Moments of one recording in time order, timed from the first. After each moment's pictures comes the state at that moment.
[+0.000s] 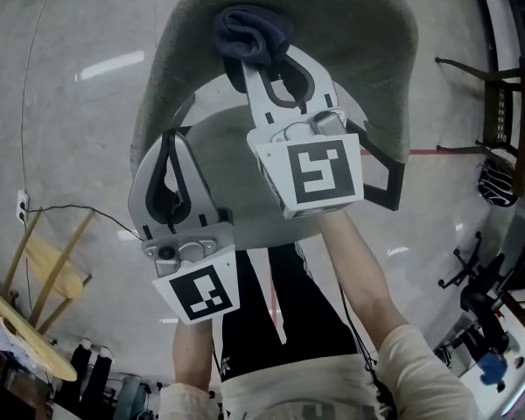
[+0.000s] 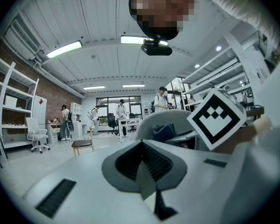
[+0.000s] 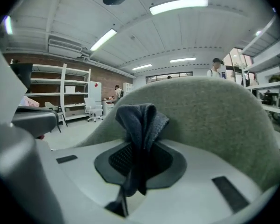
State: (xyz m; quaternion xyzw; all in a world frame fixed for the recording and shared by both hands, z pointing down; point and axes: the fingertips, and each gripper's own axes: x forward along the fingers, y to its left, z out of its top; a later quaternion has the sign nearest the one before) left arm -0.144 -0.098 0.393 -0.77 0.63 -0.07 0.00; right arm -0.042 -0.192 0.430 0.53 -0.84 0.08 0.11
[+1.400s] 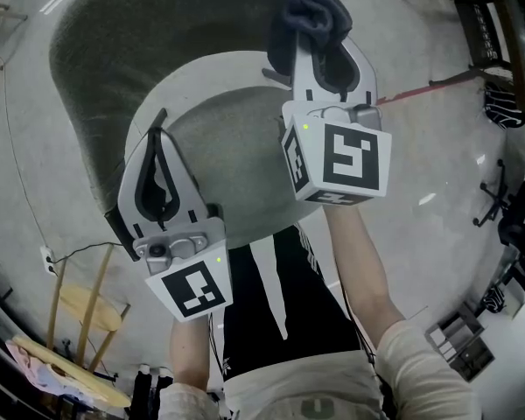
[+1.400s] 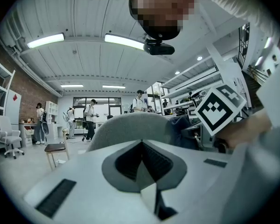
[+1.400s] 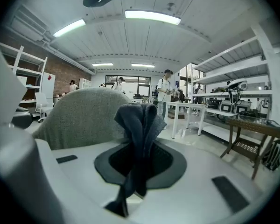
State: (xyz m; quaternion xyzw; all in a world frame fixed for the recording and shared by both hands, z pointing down) left arm -0.043 -0.103 0.397 -0.85 0.52 -0.07 0.02; right arm 0.168 -0.149 0.423 0.75 -0.65 0.08 0.11
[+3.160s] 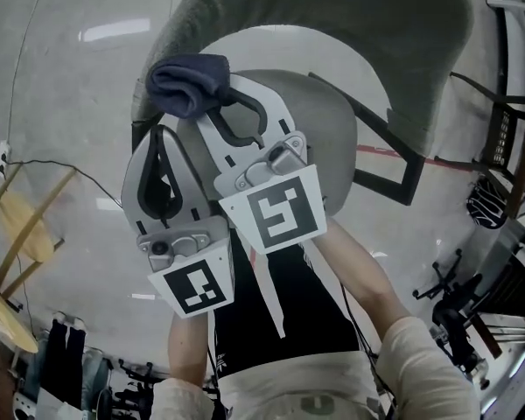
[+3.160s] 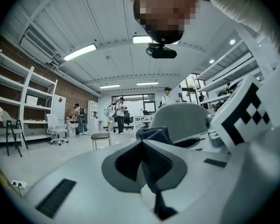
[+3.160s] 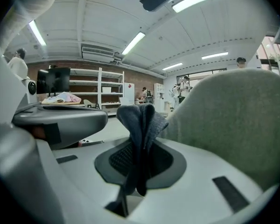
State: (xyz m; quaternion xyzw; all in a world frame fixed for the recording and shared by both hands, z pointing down) left arm -0.185 -0.034 0.429 -0.71 0.70 -0.06 -0.02; right arm -0.147 -0.079 0.471 0.34 -0.93 0.07 0.14
